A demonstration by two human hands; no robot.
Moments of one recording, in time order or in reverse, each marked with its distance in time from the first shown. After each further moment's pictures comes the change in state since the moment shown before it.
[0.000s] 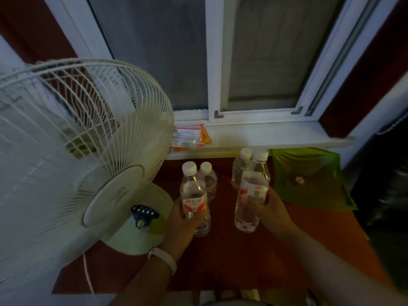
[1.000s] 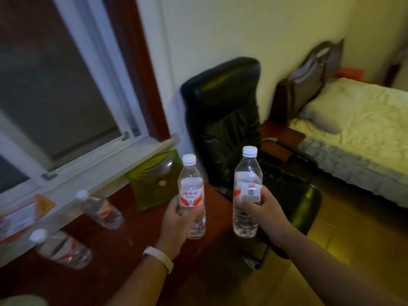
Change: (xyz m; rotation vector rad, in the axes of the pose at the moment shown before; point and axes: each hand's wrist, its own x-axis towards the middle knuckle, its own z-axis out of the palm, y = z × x) left_hand -0.147 0.081 0.280 0.021 -0.776 0.065; right_hand -0.256 0.035 -0.250 0.220 0.670 -0.010
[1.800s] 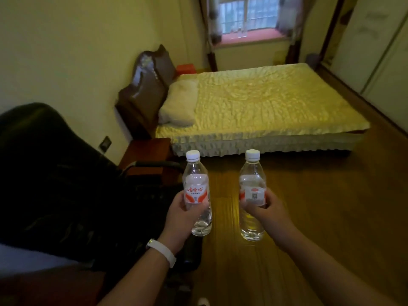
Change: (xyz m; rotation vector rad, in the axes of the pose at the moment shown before) left_hand -0.031 0.005 0.462 0.216 -0.807 -0.011; right_hand -0.128 0.066 -0.390 0.161 0.749 0.010
